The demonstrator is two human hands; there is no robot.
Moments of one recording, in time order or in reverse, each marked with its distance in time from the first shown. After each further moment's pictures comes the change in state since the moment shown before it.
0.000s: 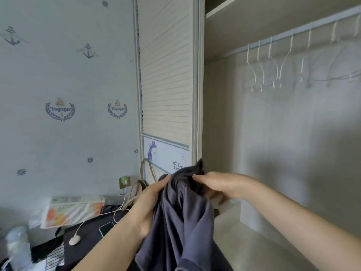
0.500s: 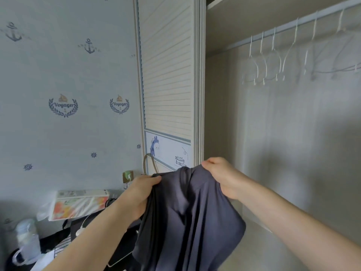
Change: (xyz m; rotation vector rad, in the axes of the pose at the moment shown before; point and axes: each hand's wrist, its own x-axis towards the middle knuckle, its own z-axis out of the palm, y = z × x) left_hand -0.005 0.004 -0.037 0.246 0.292 -0.020; right_hand -0.008 -0.004 0.016 0.497 0.309 -0.302
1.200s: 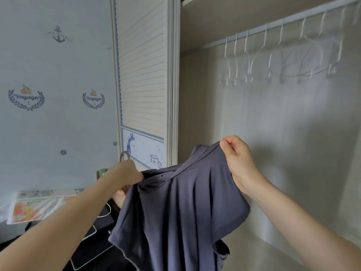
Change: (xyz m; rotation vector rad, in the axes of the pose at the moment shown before) left_hand 0.034 0.033 0.061 1.234 0.149 0.042; right_hand -0.025 0.001 -0.119 0.000 0.393 -0.466
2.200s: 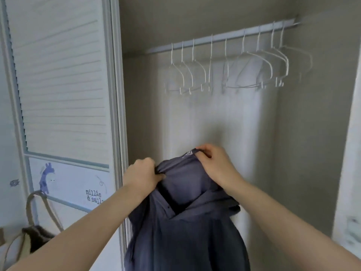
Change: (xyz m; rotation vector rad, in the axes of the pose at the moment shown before) left_hand 0.135 0.136 0.049 -0.036 0.216 0.702; right_hand 0.089 0.037 0.008 -0.551 0.148 -0.026
